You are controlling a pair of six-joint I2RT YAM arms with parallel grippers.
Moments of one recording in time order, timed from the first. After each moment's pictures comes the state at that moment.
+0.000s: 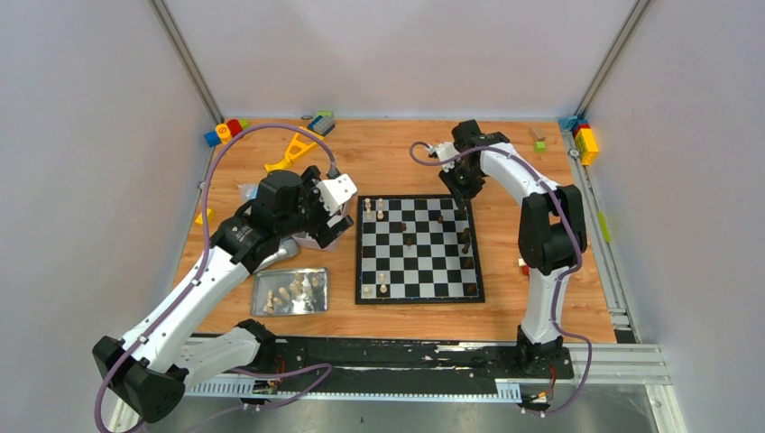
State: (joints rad) left arm -0.57 1.00 1.03 -0.57 0.12 0.48; right arm 0.31 2.00 1.64 -0.94 -0.11 -0.42
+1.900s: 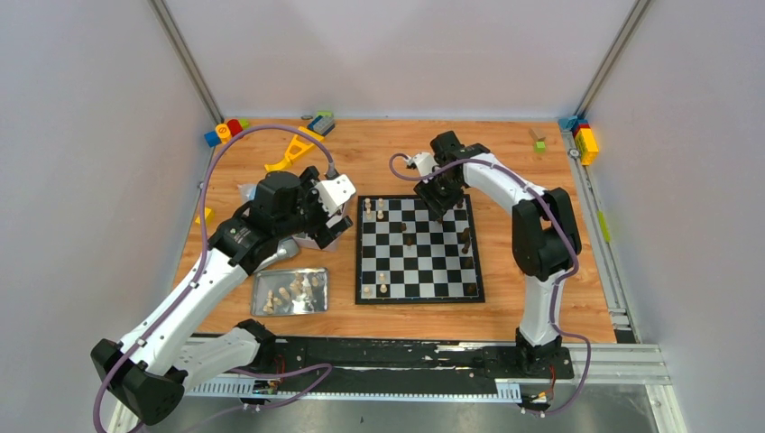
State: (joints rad) left arm -0.57 0.99 1.02 -0.56 0.12 0.48; right arm 0.42 1.97 1.58 -0.85 -0.20 -0.38
